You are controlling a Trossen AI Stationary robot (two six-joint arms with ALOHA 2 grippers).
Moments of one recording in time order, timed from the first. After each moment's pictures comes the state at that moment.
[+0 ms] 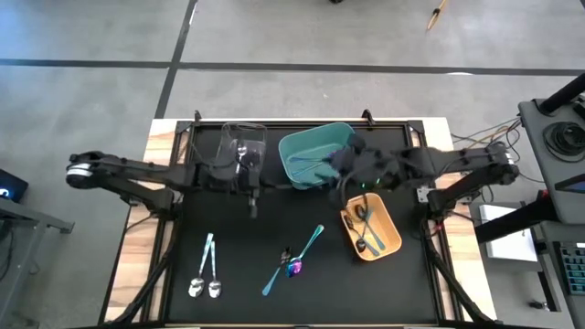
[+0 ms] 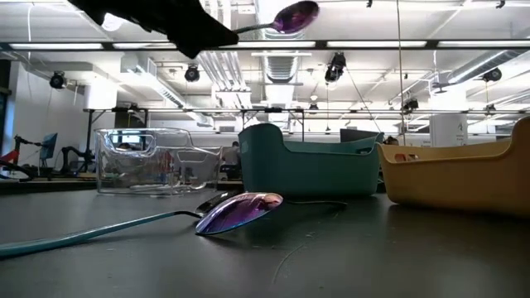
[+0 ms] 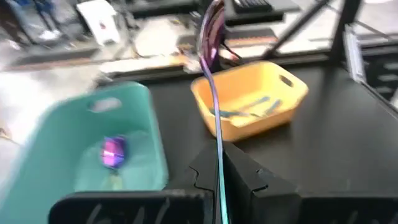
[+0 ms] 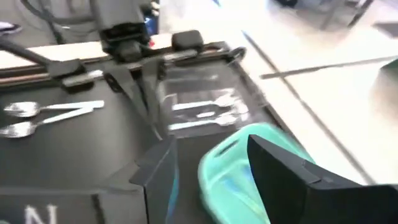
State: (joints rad) left arm 0.00 1.18 0.74 0.13 -0.04 0.11; right arm 0.17 1.42 1.55 -0.70 0.47 0.20
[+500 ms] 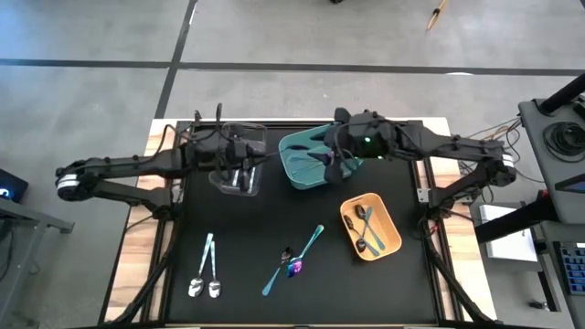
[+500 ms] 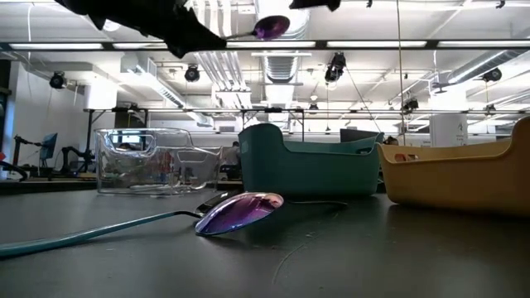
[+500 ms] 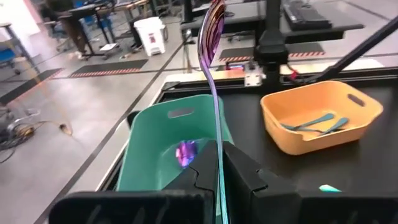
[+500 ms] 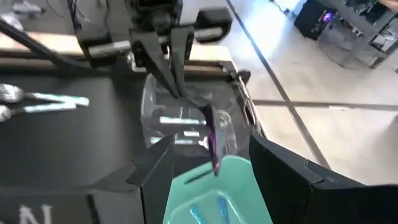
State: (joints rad) left arm 0.25 1.05 0.74 0.08 0.04 0.18; right arm -0.12 1.41 1.51 -0.54 0.13 -0.15
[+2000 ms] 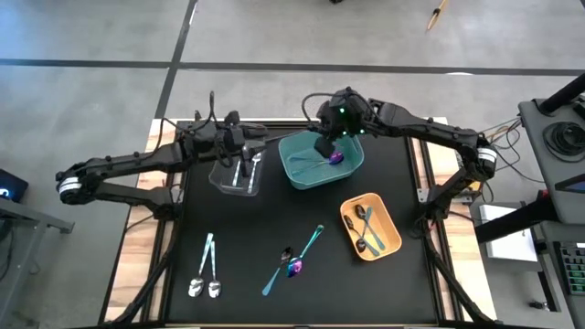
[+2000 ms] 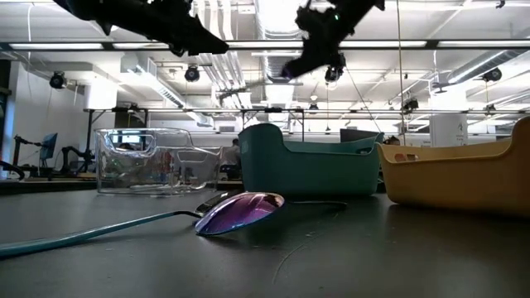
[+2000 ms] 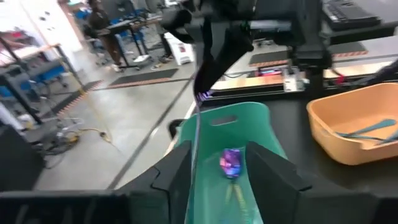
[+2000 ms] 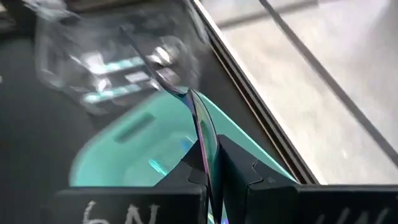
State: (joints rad) left arm 0.37 1.06 0.76 0.15 0.04 0.28; right arm -0.40 1.57 1.51 -0.63 0.02 -0.02
